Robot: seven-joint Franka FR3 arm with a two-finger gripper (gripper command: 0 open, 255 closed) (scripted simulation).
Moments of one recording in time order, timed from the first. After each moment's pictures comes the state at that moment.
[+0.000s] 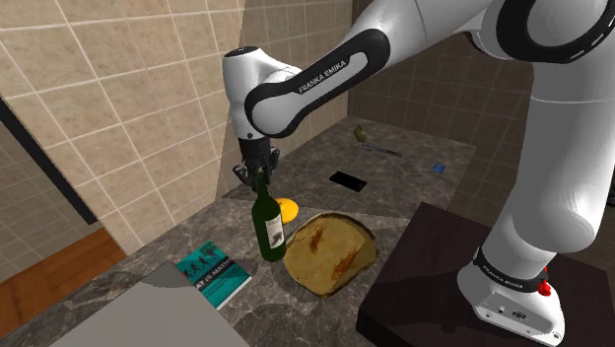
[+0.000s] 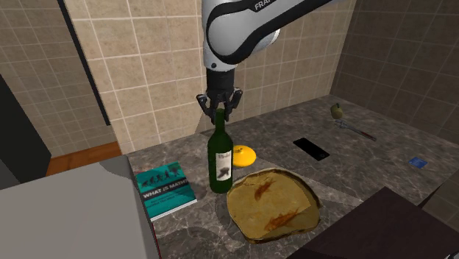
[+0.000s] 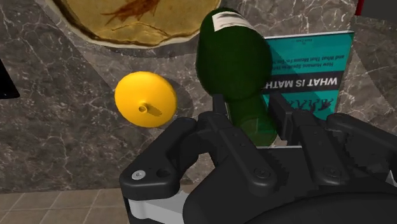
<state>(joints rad) -0.04 0.25 0.45 -1.86 -0.17 2.15 0.53</state>
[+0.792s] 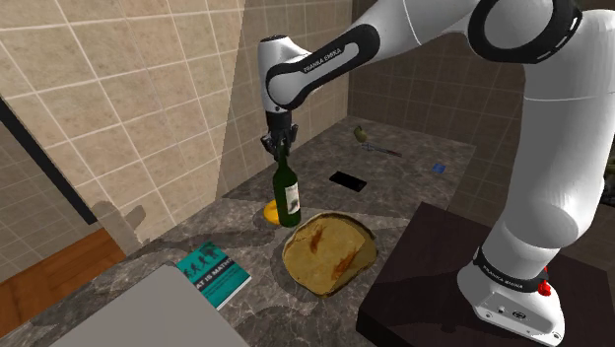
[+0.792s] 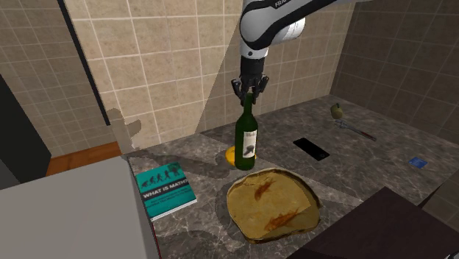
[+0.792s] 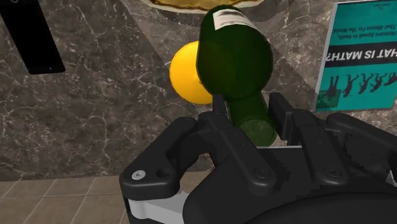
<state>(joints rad) -0.20 0.31 0.36 -1.78 -0.14 2.13 0.26</state>
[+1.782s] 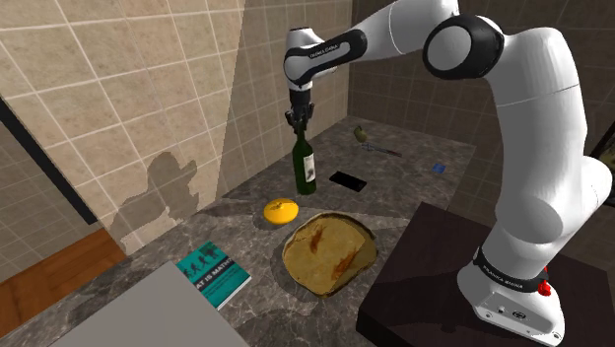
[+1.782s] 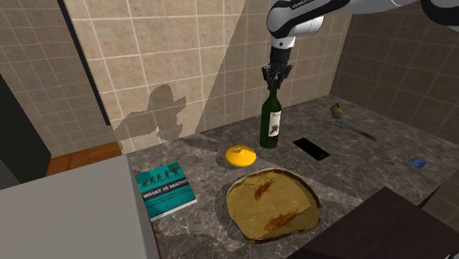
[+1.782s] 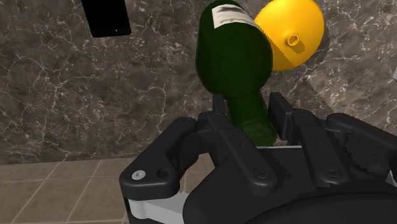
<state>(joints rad) -0.35 0.55 0.27 -1.40 -0.15 2.00 -0.02</state>
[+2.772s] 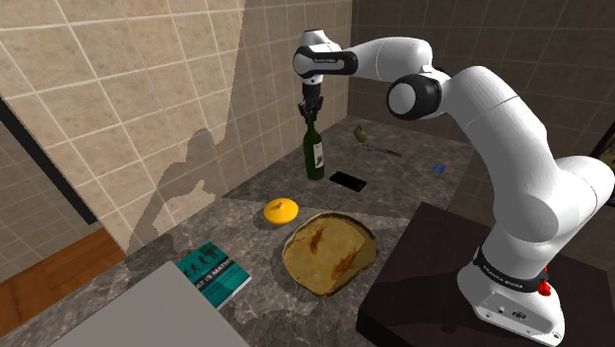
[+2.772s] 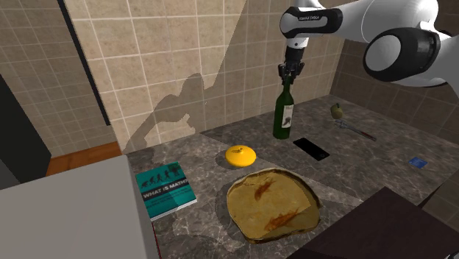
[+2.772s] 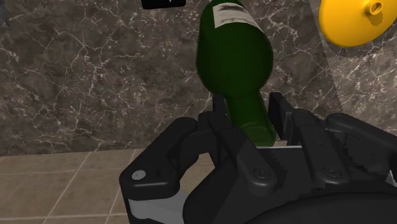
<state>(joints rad) -0.39 0.98 0.22 -0.71 -0.16 1.75 -0.20</state>
